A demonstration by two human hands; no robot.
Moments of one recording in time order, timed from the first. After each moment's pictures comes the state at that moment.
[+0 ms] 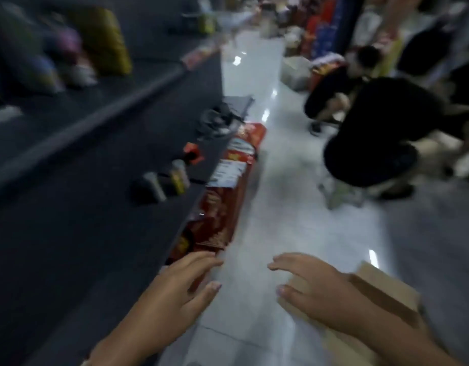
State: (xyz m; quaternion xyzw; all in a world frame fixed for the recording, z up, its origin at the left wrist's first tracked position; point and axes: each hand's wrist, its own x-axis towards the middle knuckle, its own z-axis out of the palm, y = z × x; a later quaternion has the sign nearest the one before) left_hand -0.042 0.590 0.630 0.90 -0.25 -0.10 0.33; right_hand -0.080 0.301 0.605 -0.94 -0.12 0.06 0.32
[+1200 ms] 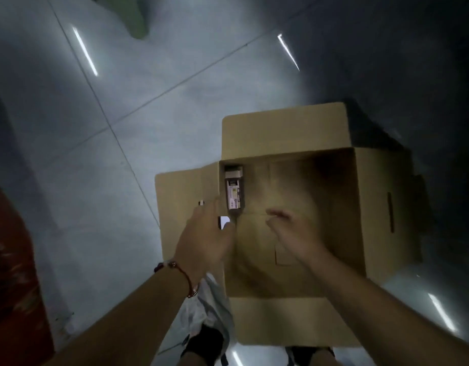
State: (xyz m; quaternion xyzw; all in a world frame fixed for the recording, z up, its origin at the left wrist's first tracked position) left_hand 0.073 -0.080 -0.067 0.85 -0.26 -0.45 0.09; right_hand -0.074 -0.181 -0.094 -0.52 0.58 0.11 0.62
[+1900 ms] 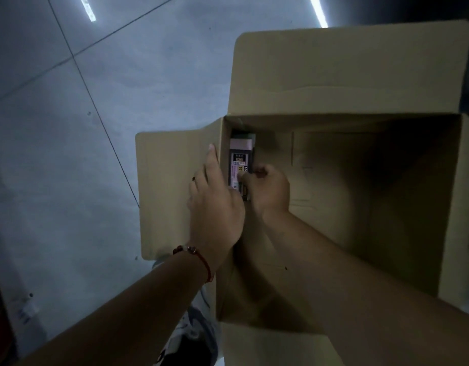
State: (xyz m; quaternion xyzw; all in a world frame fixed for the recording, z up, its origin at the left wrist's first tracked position) left_hand 0.058 -0.079 -0.222 0.92 -0.26 -0.25 0.17; right_hand 0.014 -0.155 -0.277 -0.49 0.64 0.01 0.59
